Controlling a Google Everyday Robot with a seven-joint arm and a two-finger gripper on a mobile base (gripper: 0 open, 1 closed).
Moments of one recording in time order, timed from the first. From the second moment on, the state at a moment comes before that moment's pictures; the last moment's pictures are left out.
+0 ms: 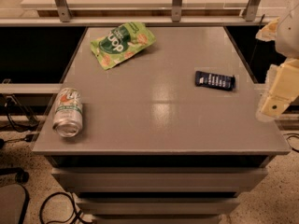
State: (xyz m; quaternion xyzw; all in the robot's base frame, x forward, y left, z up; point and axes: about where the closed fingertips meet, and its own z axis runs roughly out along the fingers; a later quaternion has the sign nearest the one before) arm 0.438 -0.215 0.983 -0.60 0.78 -0.04 0.17
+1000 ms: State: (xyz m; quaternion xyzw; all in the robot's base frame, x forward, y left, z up) arm 0.456 -0.203 0.974 -0.64 0.74 -0.07 0.16
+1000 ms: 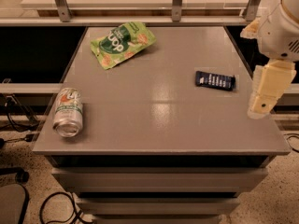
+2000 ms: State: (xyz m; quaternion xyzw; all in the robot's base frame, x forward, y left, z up) arm 0.537 -0.184 0.923 -0.69 0.71 -0.09 0.11
